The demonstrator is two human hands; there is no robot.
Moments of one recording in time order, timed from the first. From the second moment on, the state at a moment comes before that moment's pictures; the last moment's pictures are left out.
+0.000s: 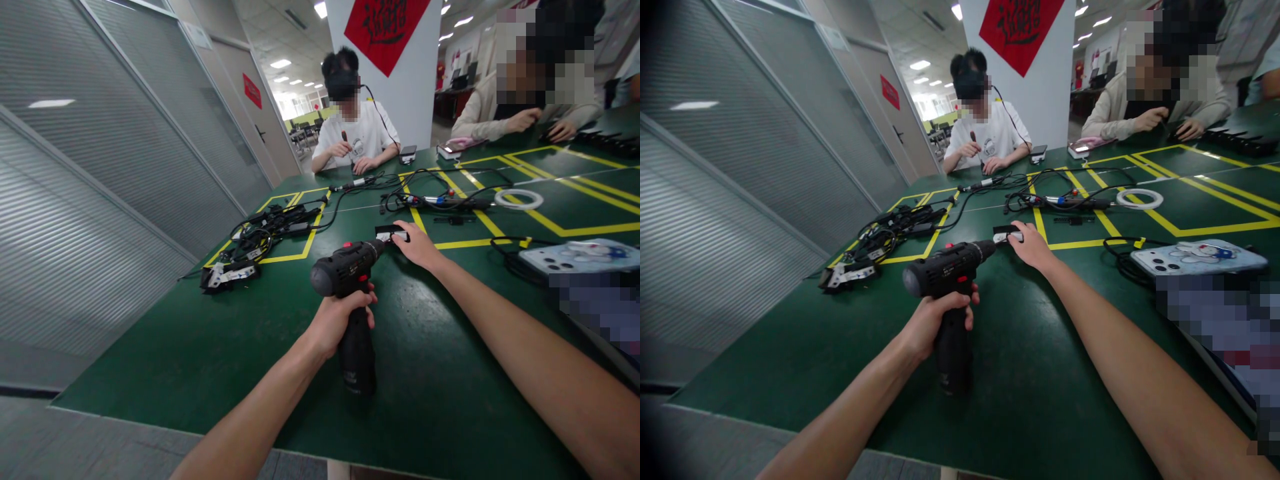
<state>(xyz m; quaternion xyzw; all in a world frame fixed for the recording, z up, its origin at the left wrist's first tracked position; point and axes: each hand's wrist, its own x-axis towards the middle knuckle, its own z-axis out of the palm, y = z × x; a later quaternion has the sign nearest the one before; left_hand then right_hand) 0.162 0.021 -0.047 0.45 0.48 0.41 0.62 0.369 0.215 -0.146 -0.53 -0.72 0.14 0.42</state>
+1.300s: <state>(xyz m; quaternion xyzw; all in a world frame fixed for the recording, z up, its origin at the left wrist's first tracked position) 0.160 0.021 -0.049 0.46 0.49 0.41 0.62 0.369 0.213 -0.144 -0.53 -0.72 0.15 0.42</state>
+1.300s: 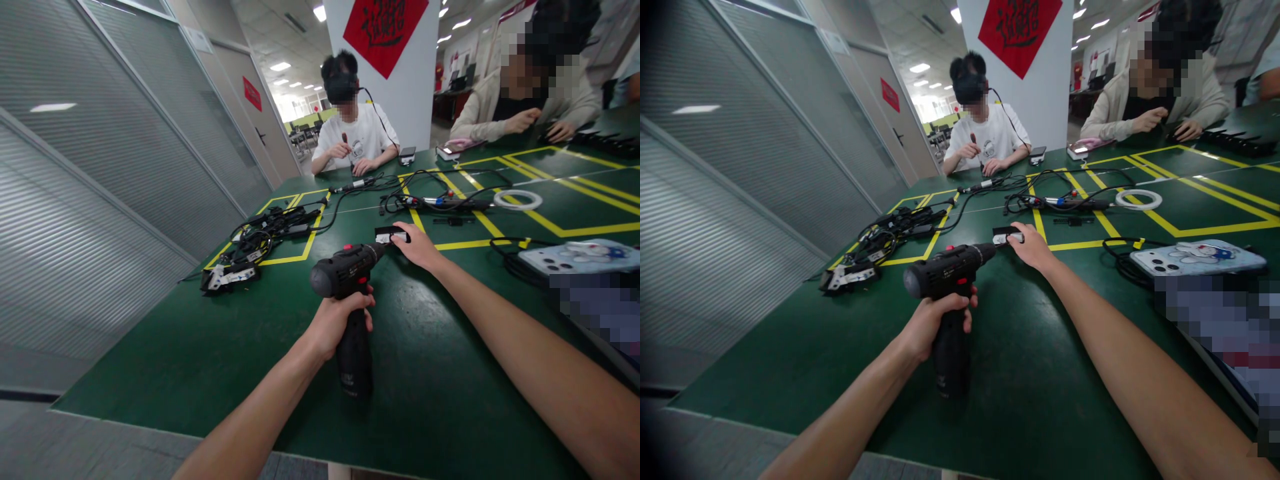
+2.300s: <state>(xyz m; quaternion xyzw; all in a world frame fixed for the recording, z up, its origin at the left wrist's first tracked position) 0.164 0.020 -0.048 0.45 0.49 0.40 0.63 0.371 0.214 -0.142 -0.53 -0.71 0.15 0.43</state>
